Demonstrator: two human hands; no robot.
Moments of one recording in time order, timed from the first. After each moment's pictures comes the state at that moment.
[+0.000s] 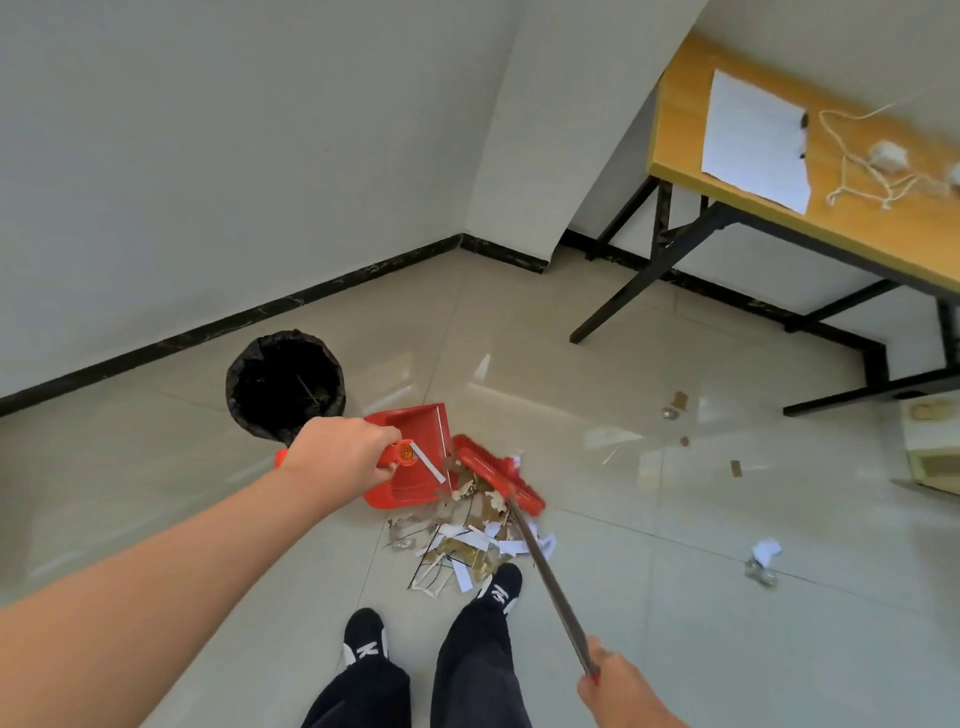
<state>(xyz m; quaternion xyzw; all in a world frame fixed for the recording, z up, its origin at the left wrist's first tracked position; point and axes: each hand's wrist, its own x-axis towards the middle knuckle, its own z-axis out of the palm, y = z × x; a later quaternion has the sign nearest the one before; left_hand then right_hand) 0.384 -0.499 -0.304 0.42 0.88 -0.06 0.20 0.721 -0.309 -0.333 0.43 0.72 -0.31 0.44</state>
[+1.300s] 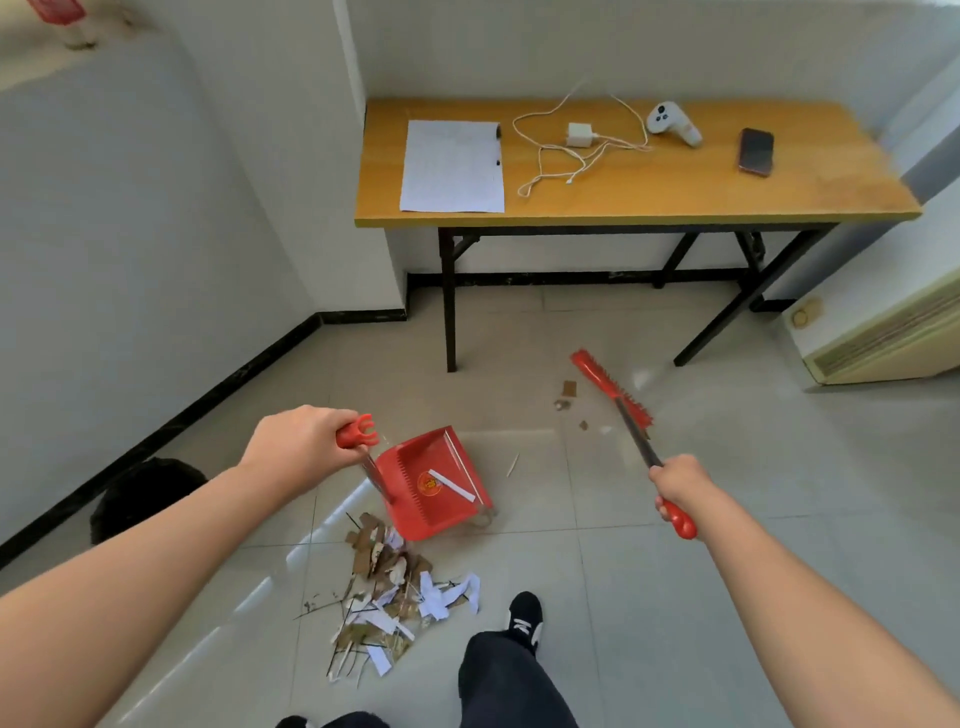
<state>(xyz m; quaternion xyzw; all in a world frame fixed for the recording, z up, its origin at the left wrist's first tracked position) 0.535 -0.184 -0.180 0.42 0.90 -0.01 0.14 0.849 0.113 -0.259 0.70 0.55 -0.44 0.12</state>
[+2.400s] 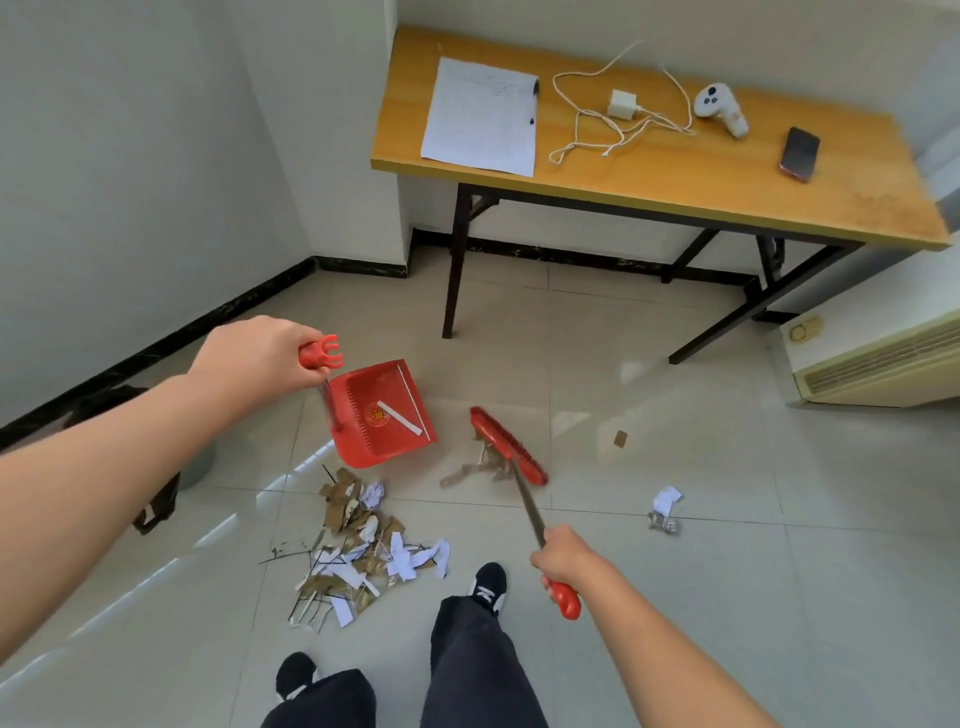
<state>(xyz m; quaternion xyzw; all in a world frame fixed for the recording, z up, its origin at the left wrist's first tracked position) 0.493 -0.189 -0.173 0.38 0.92 0.03 0.13 0.835 -0.012 -0.331 0.55 0.61 -0.44 0.36</state>
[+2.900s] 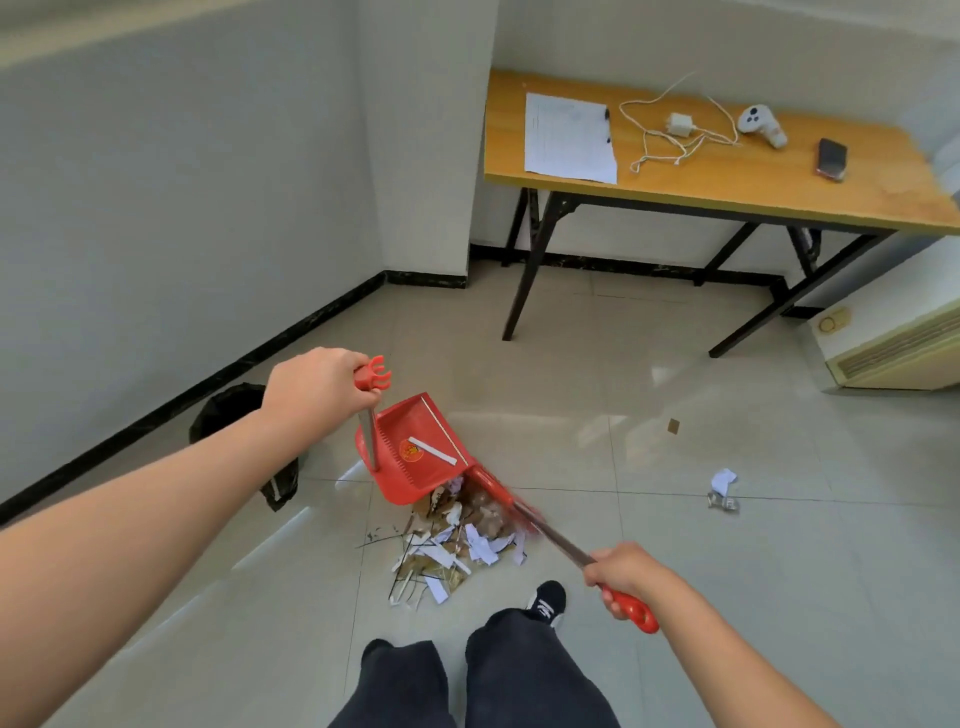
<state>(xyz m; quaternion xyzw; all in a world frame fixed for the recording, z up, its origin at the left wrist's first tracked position) 0.472 -0.405 -0.155 0.36 0.92 0.07 0.13 0.819 -0.224 -0.259 0.61 0.54 -0.49 0.31</state>
